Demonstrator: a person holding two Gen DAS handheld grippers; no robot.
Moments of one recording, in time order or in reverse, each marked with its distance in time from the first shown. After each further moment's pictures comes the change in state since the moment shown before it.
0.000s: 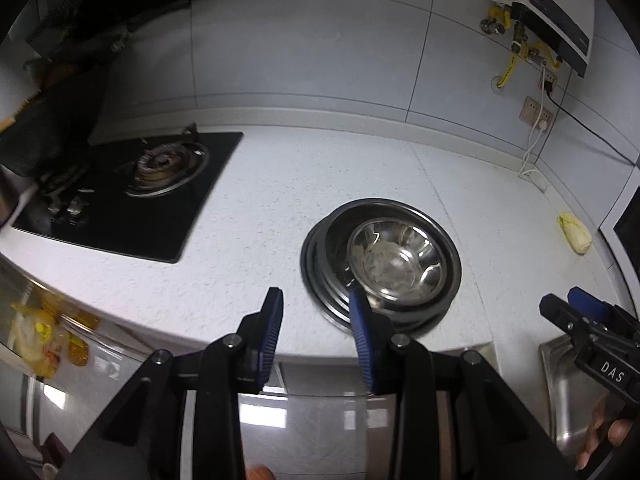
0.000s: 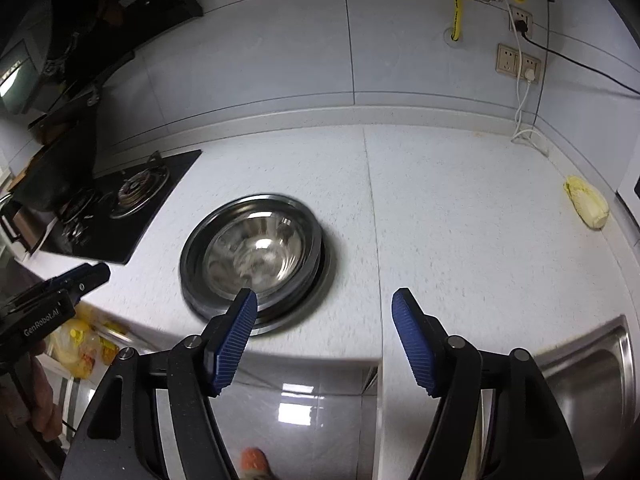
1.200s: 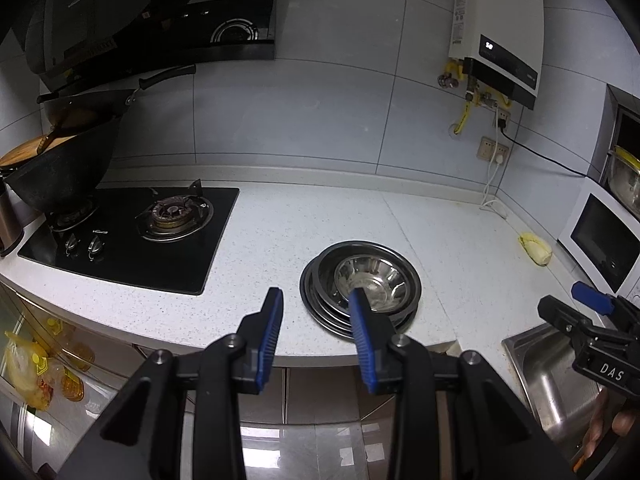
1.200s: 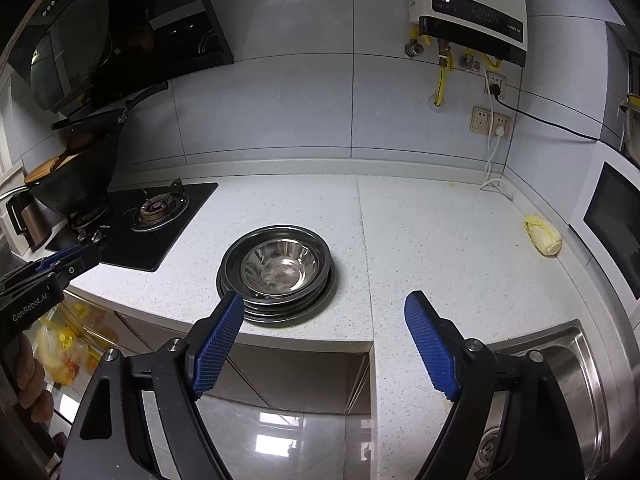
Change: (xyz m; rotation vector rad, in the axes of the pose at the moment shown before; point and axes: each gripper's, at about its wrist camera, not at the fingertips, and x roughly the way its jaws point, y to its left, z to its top) left arm -0.106 0.024 -0.013 0.045 -0.183 -0.097; right arm -0.109 0.055 -0.034 -0.045 -0.181 -0.102
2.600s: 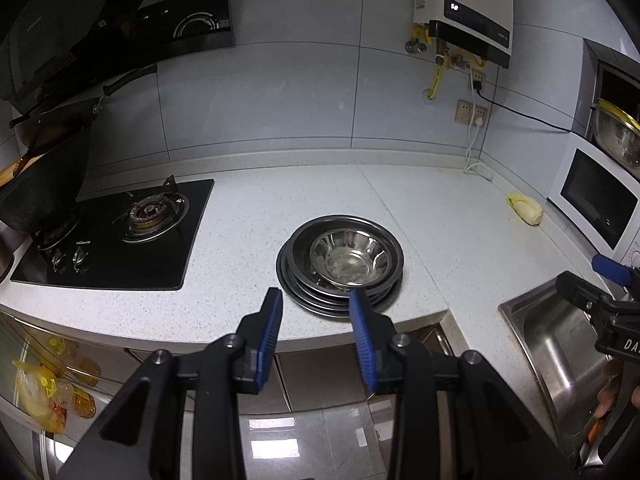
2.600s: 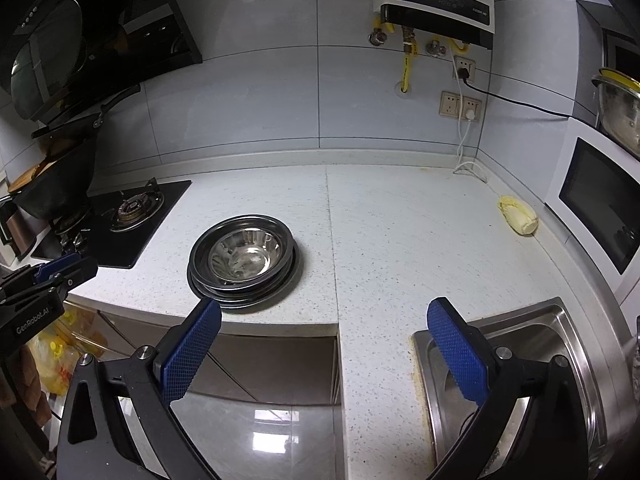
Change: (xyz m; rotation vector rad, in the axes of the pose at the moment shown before) left arm 0.017 -0.029 -0.012 0.114 0.069 -0.037; right arm -0.012 -0.034 -0.013 0.057 0.024 -0.068
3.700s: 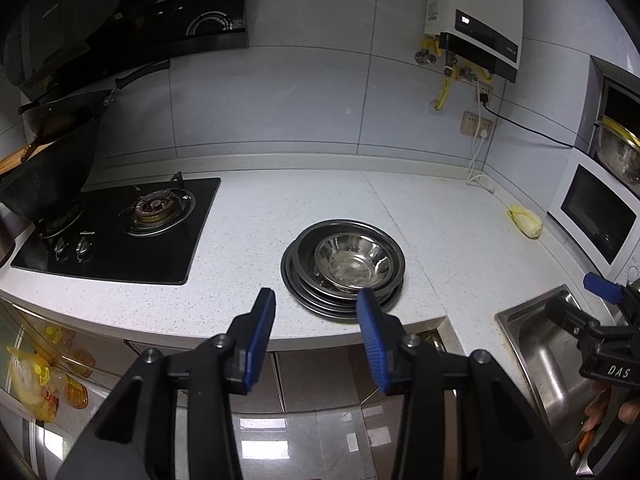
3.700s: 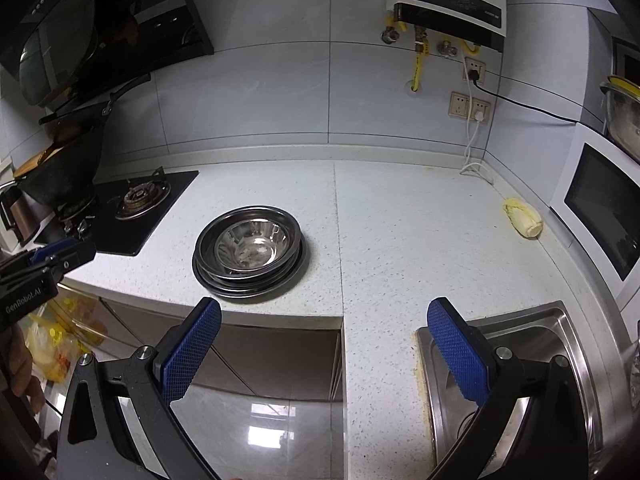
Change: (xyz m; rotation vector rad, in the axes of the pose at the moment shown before) left arm -0.012 0.009 -0.004 -0.058 -0.020 0.006; right arm 0.000 0.010 -0.007 -0.041 0.015 0.016
